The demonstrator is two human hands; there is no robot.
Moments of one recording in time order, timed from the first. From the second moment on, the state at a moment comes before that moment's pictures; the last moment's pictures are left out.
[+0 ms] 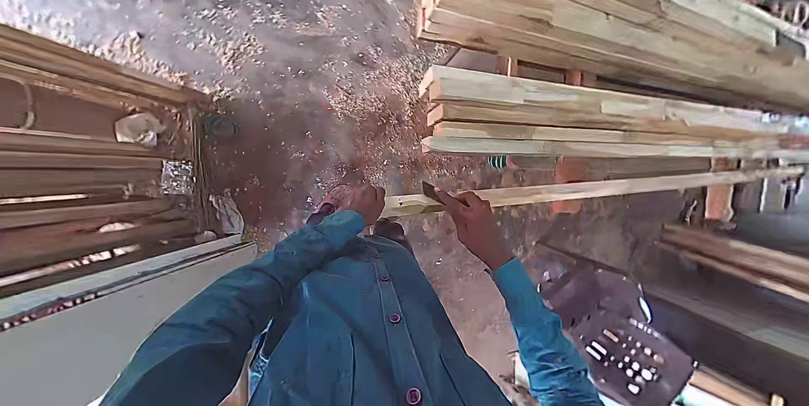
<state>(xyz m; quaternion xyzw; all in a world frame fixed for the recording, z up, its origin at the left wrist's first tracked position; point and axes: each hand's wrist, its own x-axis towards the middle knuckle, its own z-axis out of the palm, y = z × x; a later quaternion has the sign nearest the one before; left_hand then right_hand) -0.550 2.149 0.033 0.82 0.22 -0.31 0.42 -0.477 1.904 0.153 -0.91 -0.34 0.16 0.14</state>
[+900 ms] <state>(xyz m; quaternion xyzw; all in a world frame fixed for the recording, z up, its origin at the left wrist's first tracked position) -0.515 2.168 0.032 0.76 0.25 -0.42 0.42 -0.477 1.886 0.145 -0.94 -0.17 0.27 0.13</state>
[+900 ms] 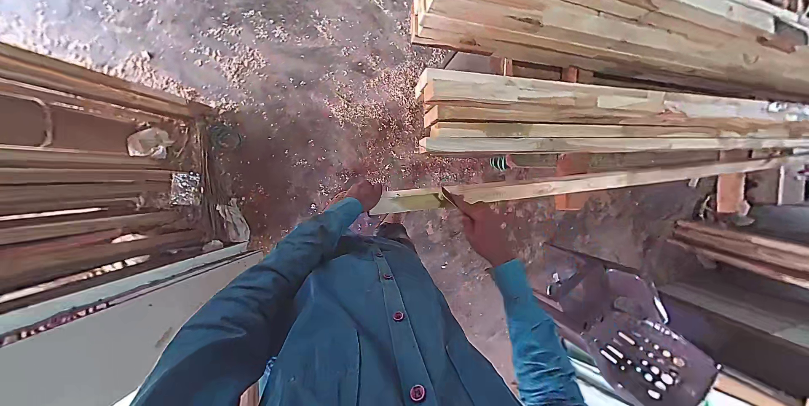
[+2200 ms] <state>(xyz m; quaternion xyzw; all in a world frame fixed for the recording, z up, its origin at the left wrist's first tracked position) -0.518 2.146 0.066 0.86 0.20 -0.40 0.24 -0.447 1.889 0.155 -0.91 -0.29 0.23 0.17</state>
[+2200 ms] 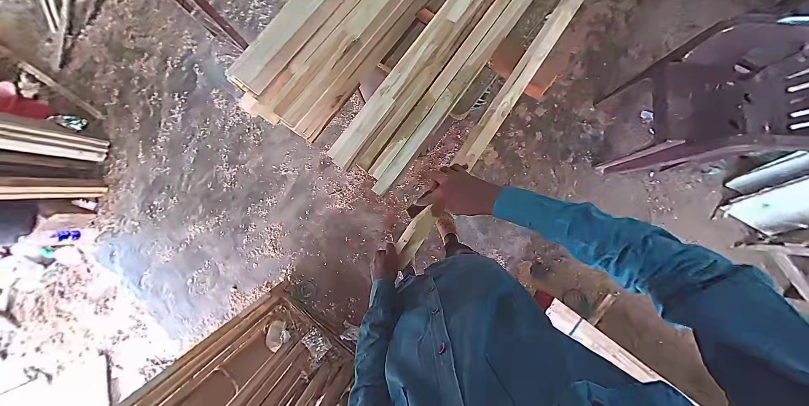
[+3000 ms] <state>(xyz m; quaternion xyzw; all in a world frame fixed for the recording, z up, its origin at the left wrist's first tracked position) -0.533 2.140 0.060 0.85 0.29 -0.36 0.28 -0.380 1.891 0.135 -0.76 -0.64 0.10 -0.05</state>
